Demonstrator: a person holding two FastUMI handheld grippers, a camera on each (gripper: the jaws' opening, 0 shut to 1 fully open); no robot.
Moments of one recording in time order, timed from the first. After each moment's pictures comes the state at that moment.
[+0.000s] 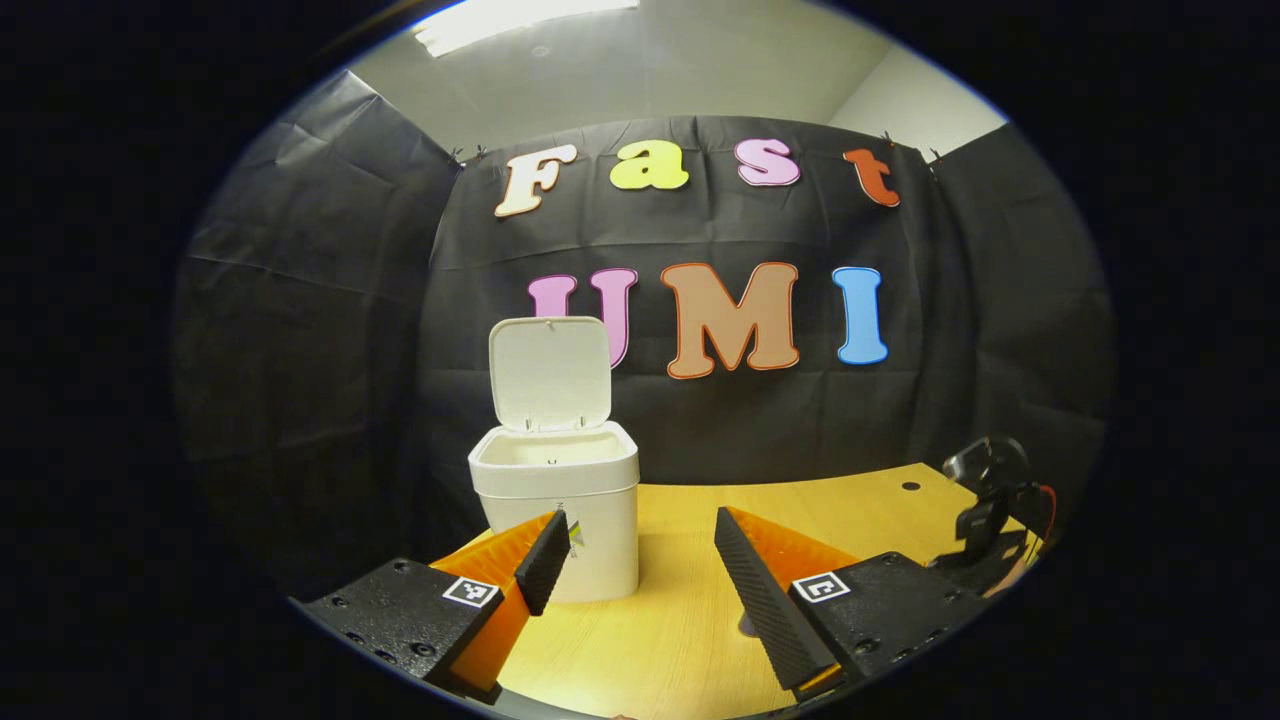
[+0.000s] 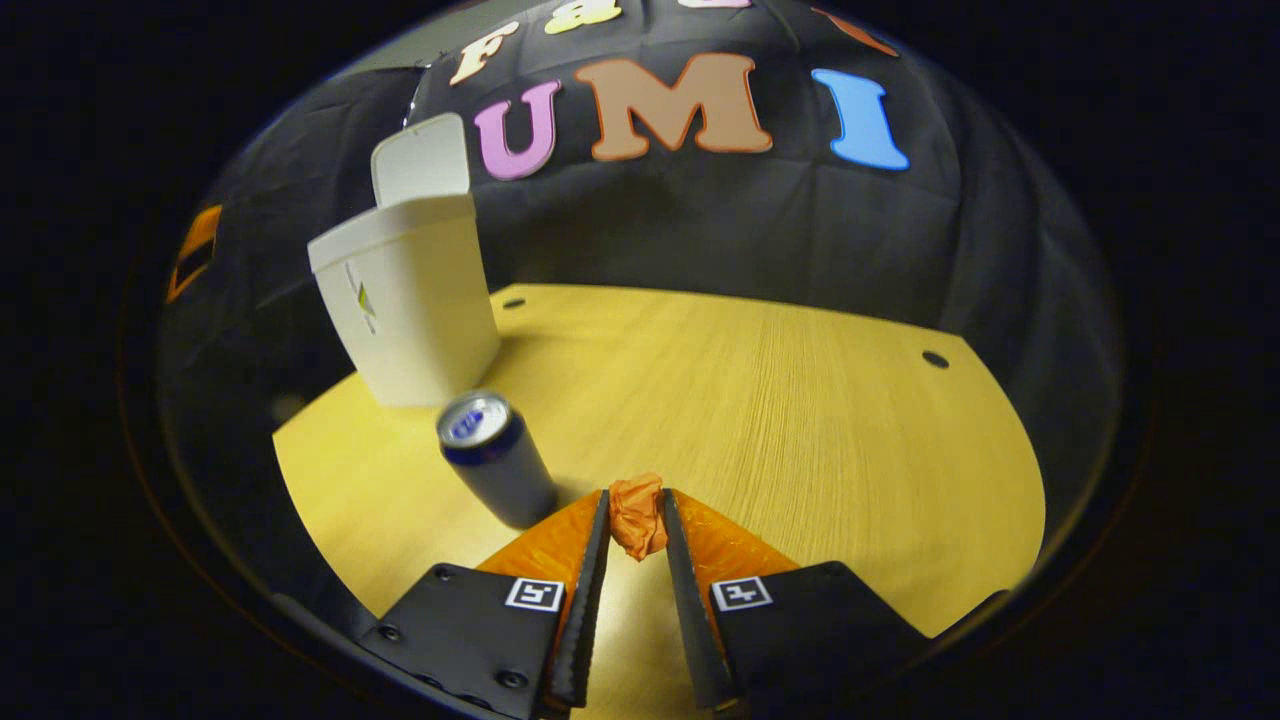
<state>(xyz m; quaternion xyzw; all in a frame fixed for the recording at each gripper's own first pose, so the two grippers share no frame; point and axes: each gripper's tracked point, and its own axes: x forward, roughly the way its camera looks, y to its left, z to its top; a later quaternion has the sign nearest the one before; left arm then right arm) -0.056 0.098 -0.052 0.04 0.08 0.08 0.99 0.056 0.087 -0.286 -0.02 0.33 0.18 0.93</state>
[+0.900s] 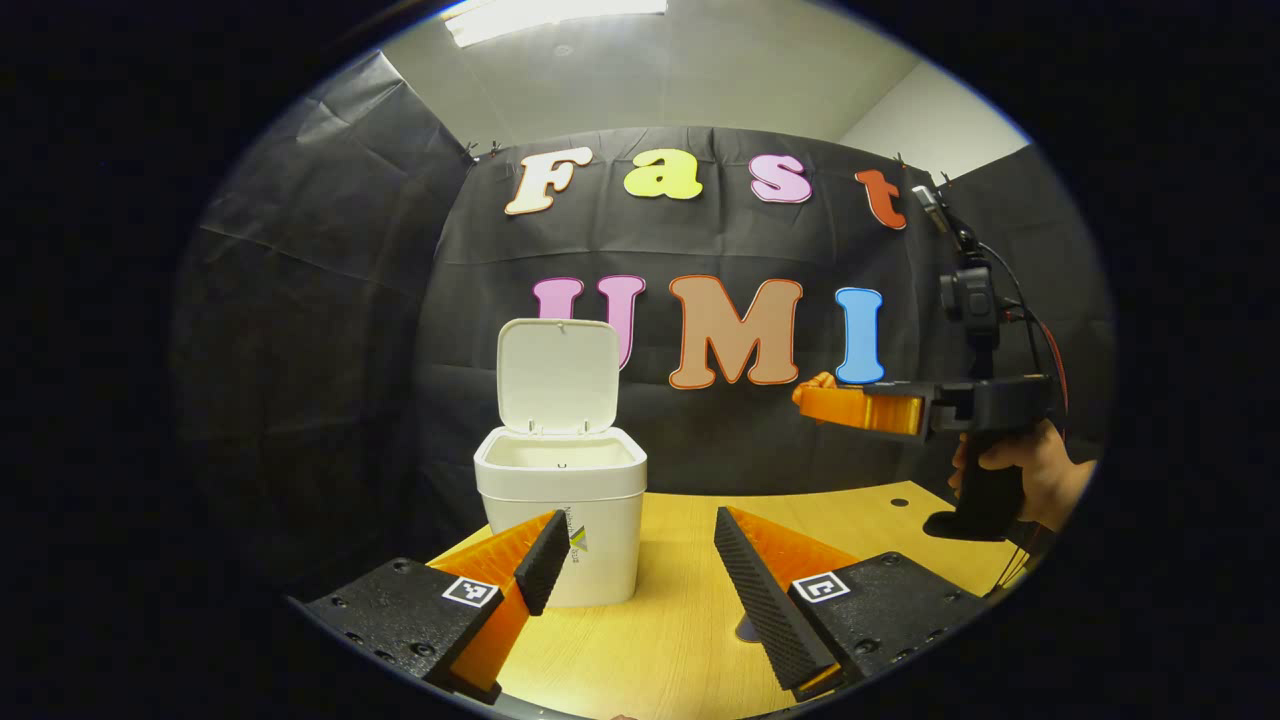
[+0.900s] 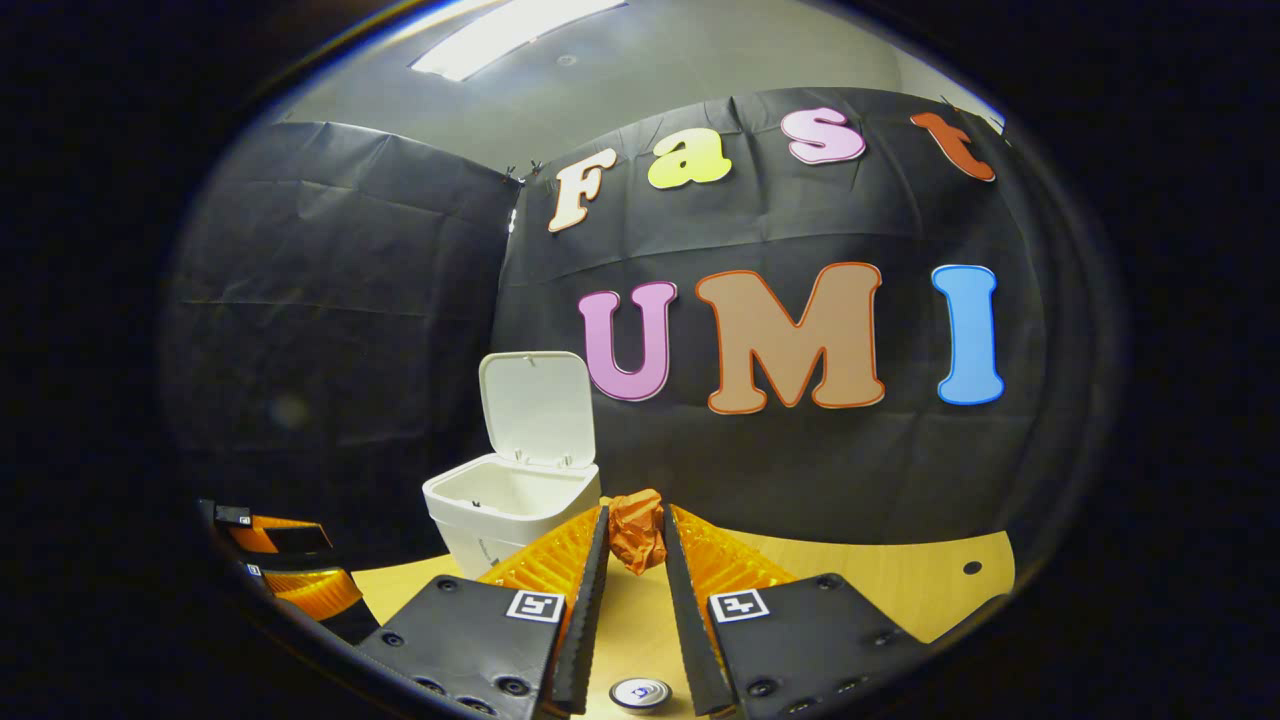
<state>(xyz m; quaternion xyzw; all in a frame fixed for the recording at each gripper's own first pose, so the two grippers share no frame) -0.063 0.126 -0.048 0.01 0.07 0.07 0.99 0.121 0.240 -0.041 0.00 0.10 0.29 0.95</state>
